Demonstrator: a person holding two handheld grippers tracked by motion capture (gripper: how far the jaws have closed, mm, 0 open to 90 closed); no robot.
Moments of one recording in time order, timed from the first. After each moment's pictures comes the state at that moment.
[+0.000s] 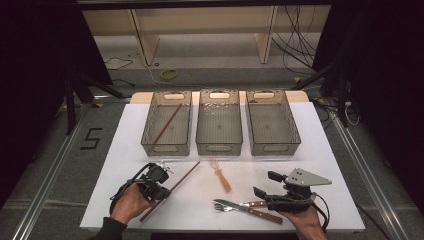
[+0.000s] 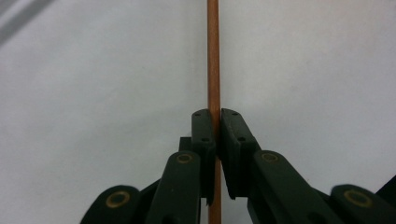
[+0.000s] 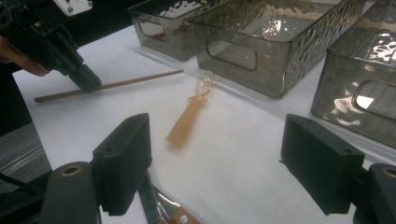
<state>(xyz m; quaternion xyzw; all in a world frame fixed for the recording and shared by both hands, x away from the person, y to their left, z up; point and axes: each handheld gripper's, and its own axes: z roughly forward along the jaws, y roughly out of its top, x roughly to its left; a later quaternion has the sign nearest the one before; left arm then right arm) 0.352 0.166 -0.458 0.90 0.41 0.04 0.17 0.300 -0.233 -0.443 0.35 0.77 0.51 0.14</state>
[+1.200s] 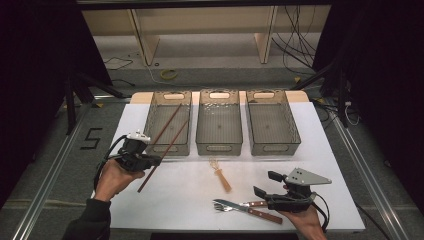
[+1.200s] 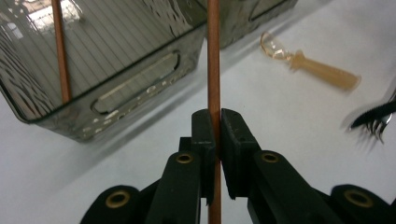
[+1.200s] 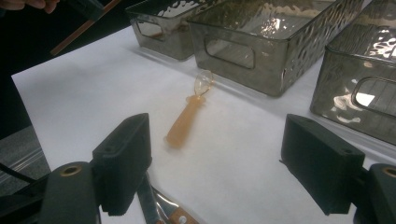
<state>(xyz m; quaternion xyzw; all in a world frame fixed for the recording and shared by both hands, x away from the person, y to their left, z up) 0.389 0.214 -0.392 0.84 0.43 0.09 0.33 0.301 -0.234 -0.444 0.36 0.77 0.51 0.14</state>
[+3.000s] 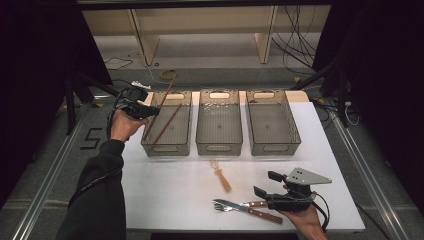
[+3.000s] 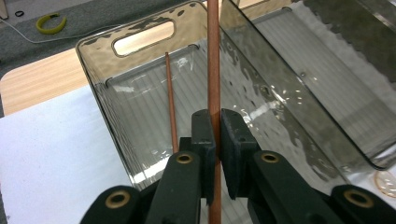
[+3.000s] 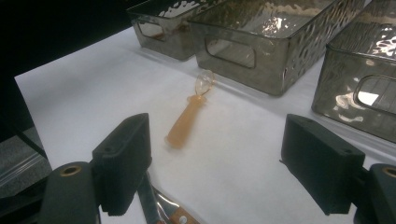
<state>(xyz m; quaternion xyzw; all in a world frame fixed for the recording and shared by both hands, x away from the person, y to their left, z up) 0.523 0.222 -0.357 0.79 0.48 0.17 0.33 0.303 -0.235 -0.446 0.36 0.77 0.51 0.14</state>
